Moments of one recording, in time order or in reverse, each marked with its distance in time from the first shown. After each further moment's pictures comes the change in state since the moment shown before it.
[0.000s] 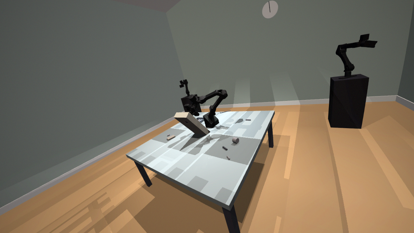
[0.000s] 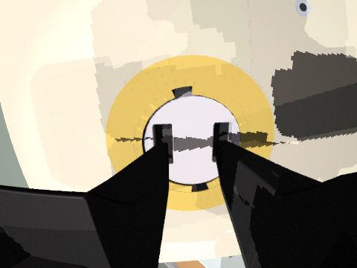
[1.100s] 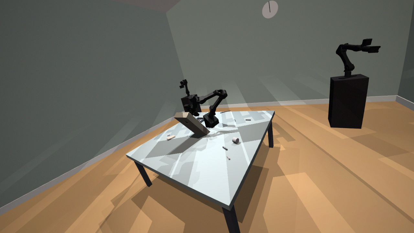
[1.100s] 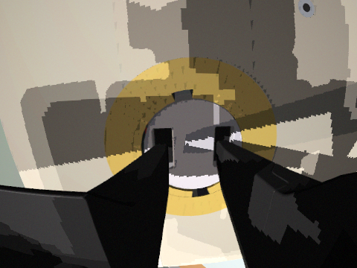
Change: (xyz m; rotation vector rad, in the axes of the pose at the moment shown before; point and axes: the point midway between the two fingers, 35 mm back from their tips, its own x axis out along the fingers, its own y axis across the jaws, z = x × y) arm 0.003 0.000 0.001 0.003 0.001 -0.001
